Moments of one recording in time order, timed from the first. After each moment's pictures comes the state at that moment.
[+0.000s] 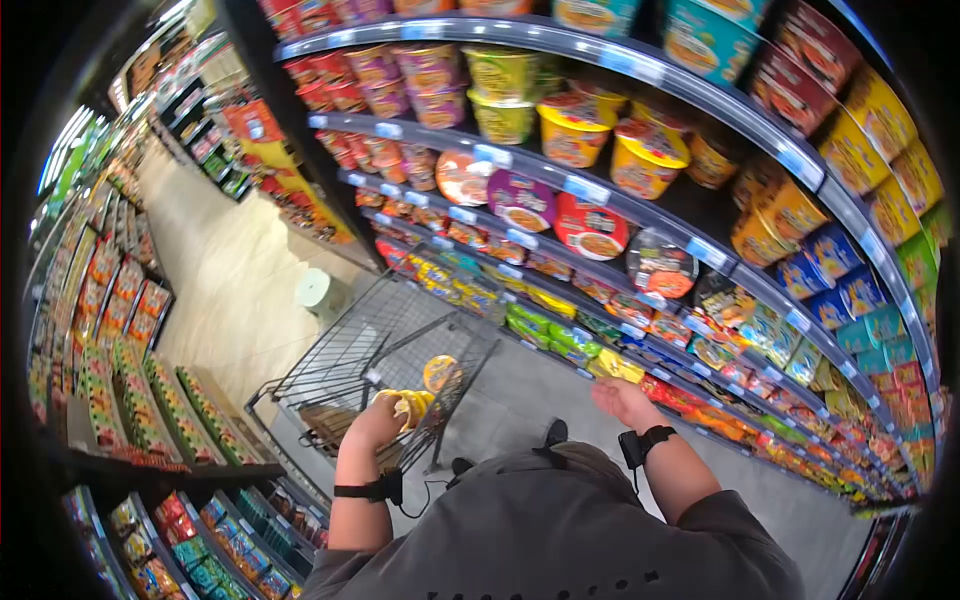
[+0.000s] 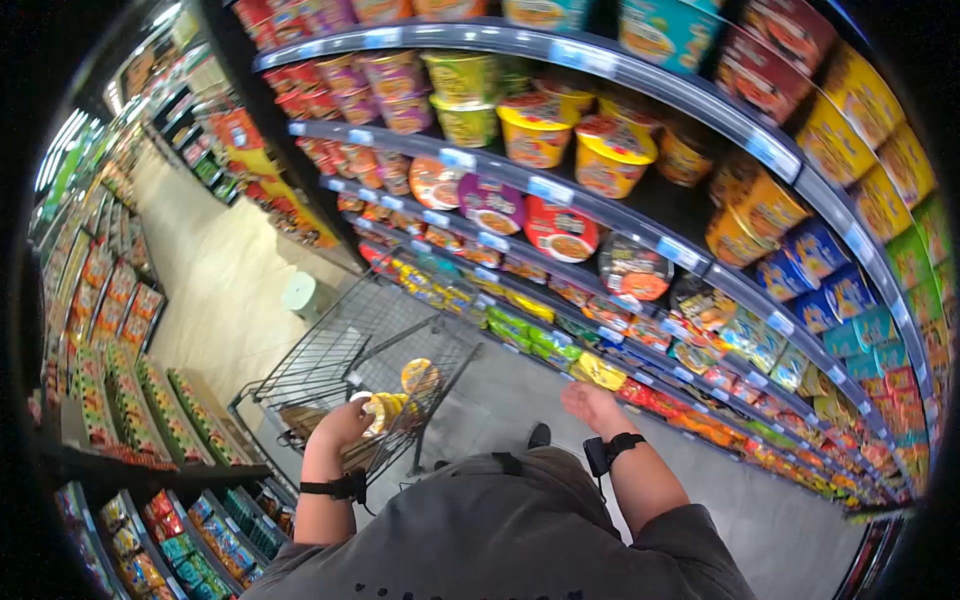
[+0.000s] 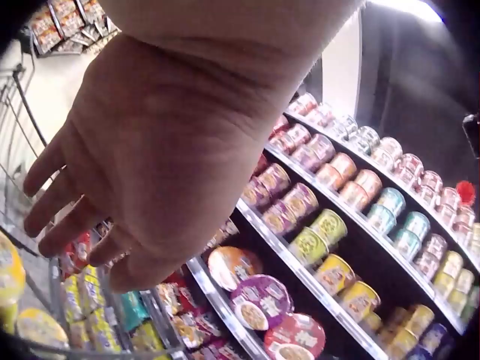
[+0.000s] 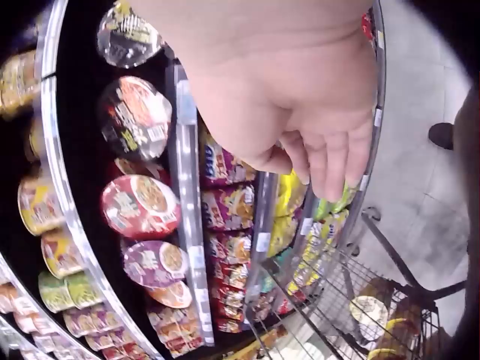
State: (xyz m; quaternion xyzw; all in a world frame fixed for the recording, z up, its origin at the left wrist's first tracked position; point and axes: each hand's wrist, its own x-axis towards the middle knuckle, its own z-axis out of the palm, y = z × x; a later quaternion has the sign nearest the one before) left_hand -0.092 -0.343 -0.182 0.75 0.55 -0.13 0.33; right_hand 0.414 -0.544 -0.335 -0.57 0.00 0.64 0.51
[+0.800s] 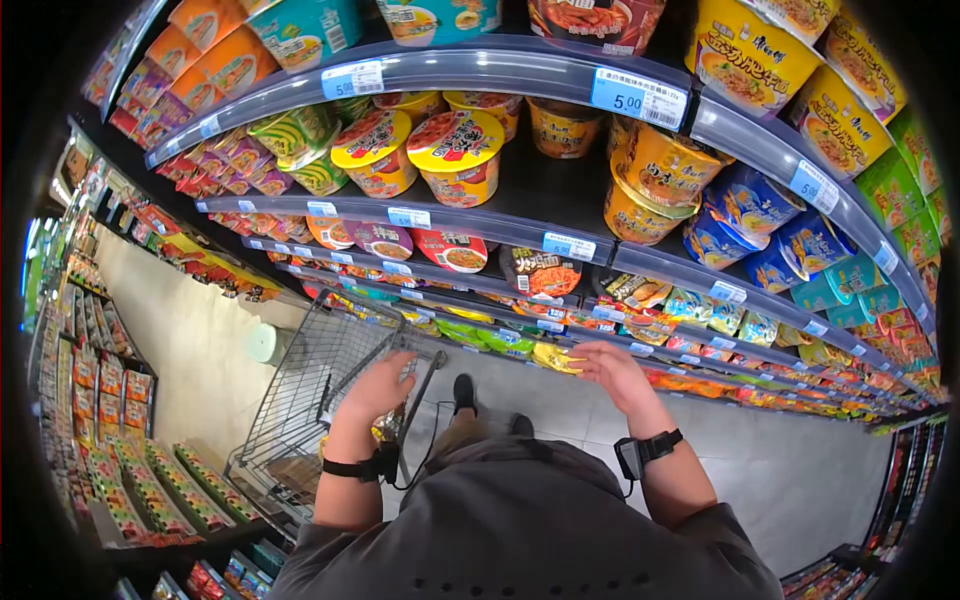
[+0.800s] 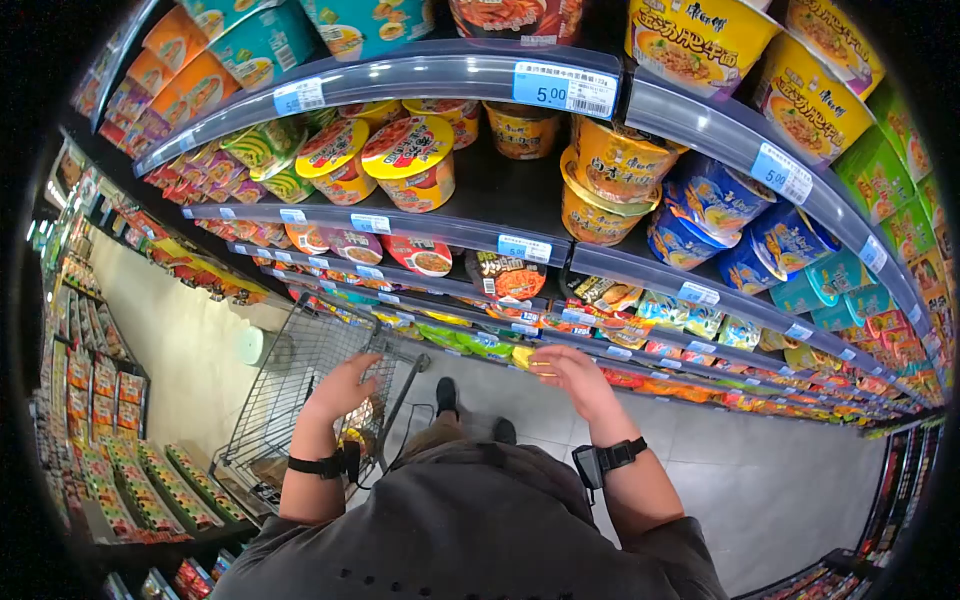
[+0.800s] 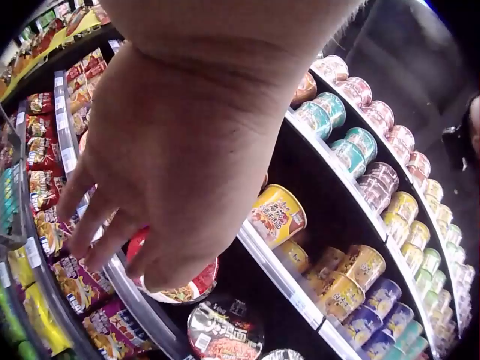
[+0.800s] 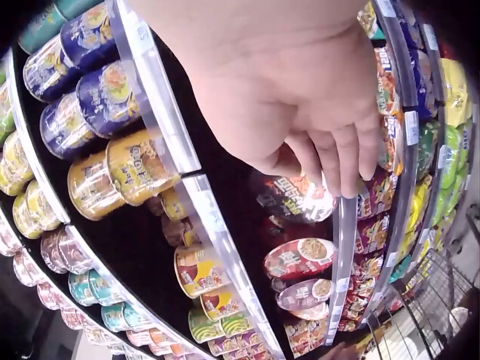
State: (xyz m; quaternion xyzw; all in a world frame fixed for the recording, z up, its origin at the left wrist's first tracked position) left_hand 0.198 -0.315 -0.133 0.90 0.32 -0.02 0.31; right_hand 0.550 -0.595 -0.180 -0.52 -0.15 0.56 0.62
